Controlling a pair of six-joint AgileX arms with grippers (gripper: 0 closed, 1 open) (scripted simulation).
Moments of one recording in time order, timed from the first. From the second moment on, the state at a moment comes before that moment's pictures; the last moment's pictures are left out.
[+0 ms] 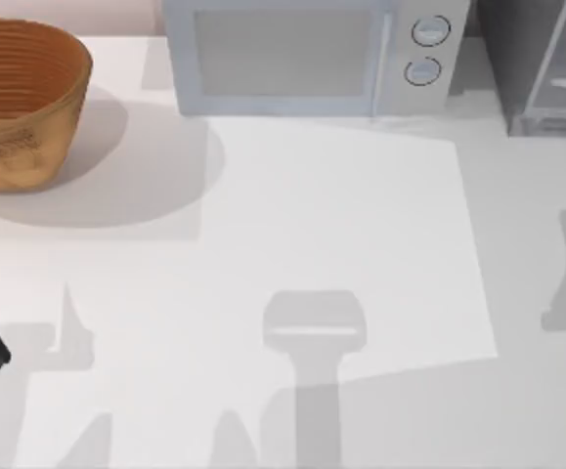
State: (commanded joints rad) left arm 0.00 0.00 0.00 0.00 0.00 0.00; right arm -0.05 0.35 0.15 0.20 -0.04 0.00
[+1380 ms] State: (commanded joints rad) left arm 0.00 0.00 0.00 0.00 0.00 0.00; right arm 0.22 0.57 0.24 0.38 0.00 0.01
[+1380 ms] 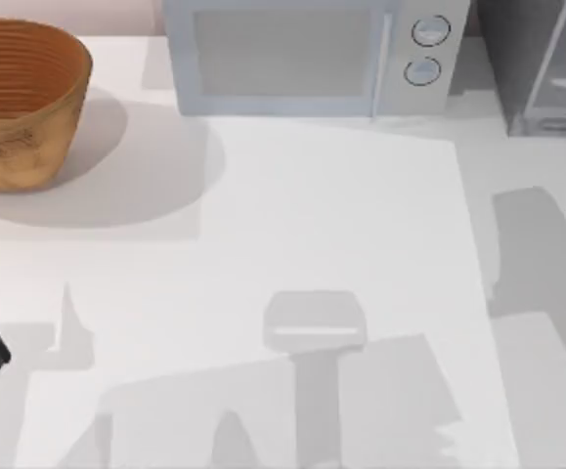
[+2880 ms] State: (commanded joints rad) left arm 0.00 0.00 0.00 0.00 0.00 0.00; right arm 0.72 2.01 0.78 1.22 -0.01 0.02
